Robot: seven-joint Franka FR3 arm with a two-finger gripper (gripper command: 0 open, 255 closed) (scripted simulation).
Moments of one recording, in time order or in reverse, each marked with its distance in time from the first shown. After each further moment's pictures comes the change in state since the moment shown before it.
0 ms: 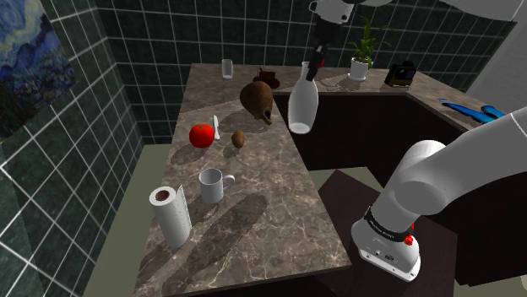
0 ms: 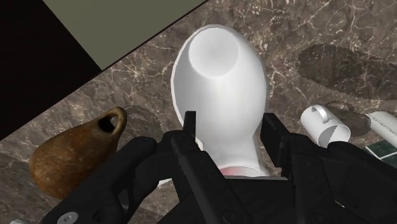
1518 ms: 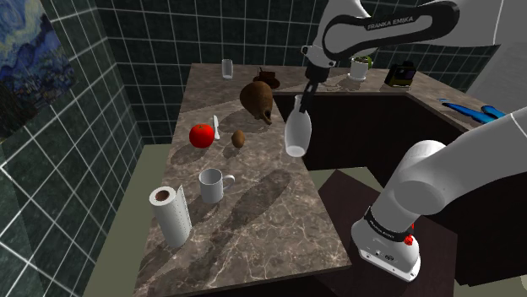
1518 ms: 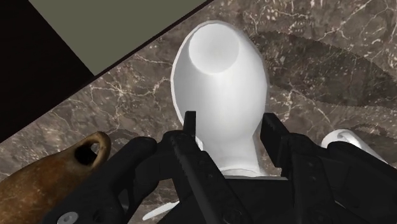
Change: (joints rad) arm -0.009 0.000 -0.020 -0.308 -0.012 0.308 -0.010
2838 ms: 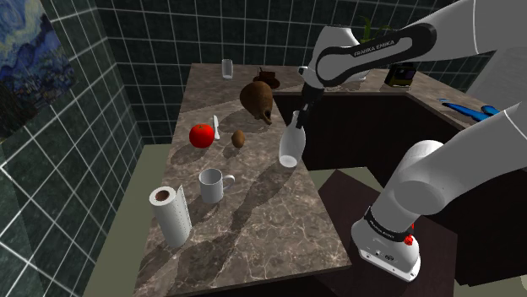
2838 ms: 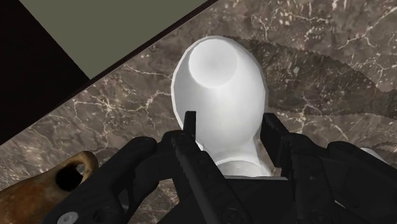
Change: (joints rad) arm 0.000 0.058 -0.018 -0.134 -0.001 0.192 -0.012
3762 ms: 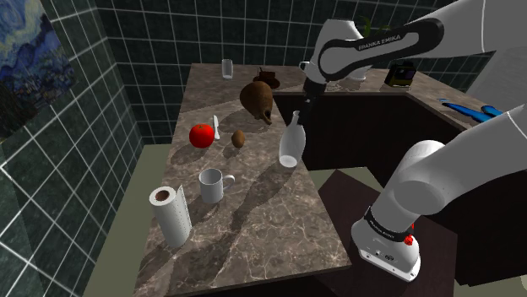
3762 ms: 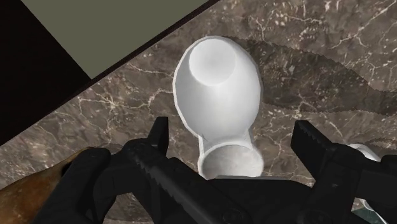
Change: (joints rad) arm -0.003 -0.027 0.004 0.025 -0.003 -0.053 0.003
